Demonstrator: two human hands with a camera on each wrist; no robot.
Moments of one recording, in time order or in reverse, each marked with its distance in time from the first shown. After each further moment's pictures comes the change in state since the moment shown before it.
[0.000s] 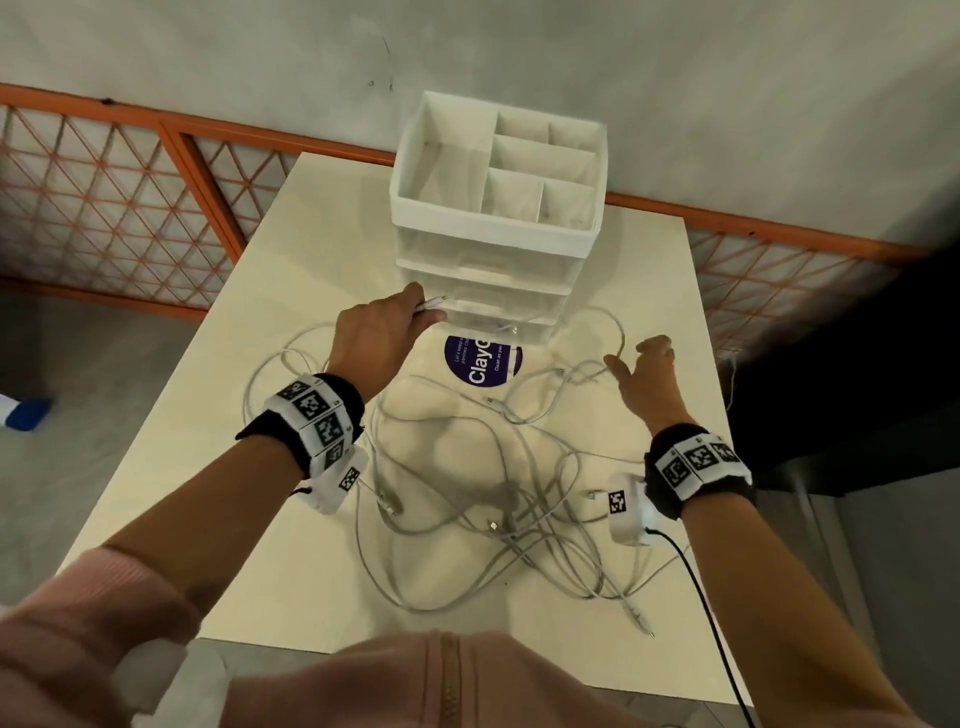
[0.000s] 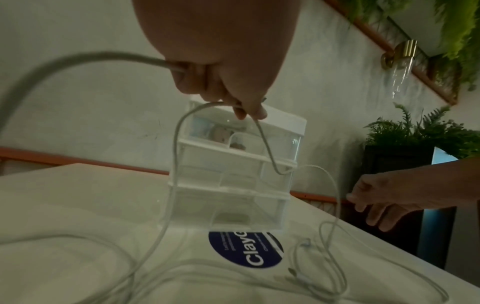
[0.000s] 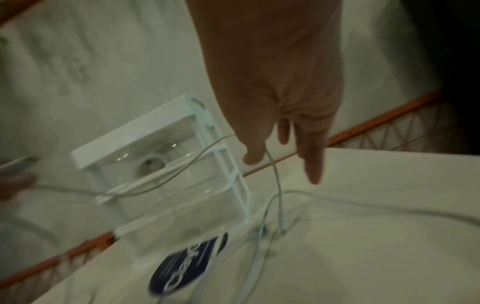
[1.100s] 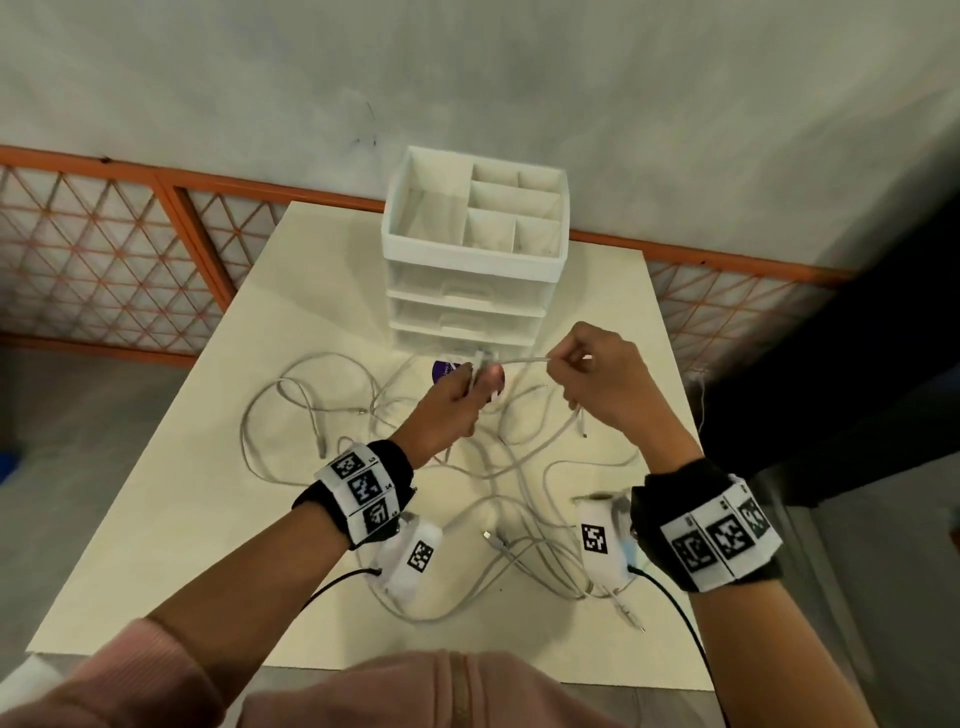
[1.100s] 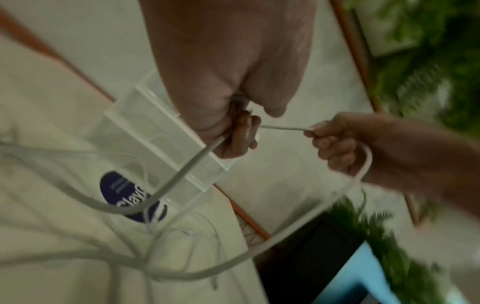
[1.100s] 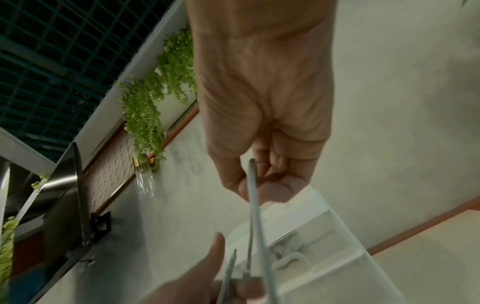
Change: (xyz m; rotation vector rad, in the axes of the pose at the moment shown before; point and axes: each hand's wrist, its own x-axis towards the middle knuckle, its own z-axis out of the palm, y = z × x) left_hand -0.043 0.079 0.004 -1.089 -0.367 -0.265; right_hand -0.115 -0.112 -0.066 0.249 -0.137 -0.271
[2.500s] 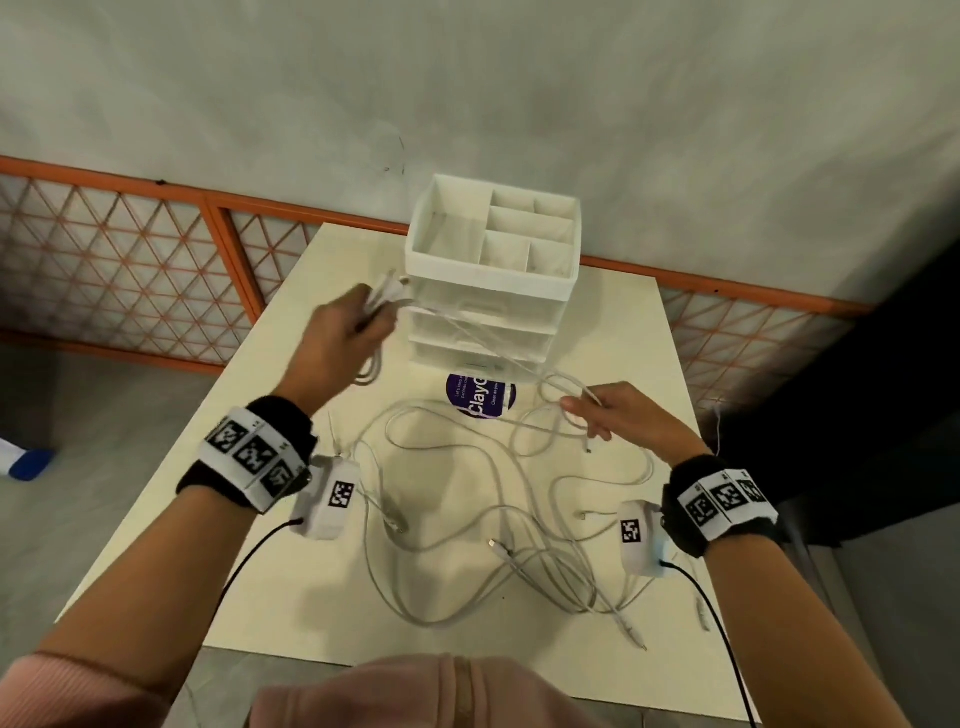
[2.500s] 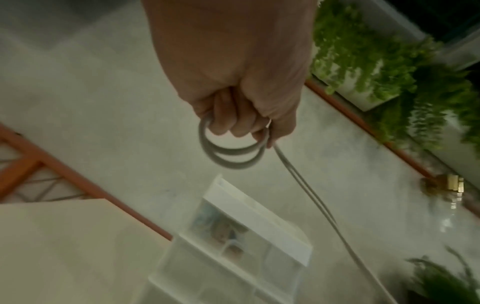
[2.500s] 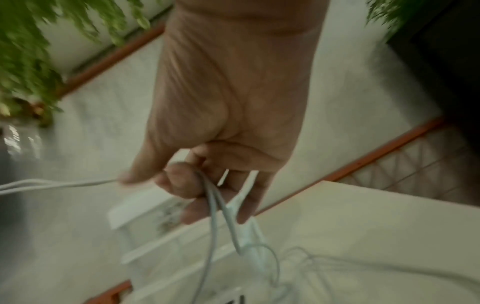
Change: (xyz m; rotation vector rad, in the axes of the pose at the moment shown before) left_hand -0.030 0.046 -0.108 0.564 0.427 0.326; right_hand 0.018 0.068 -0.016 -0.006 -0.364 -0.007
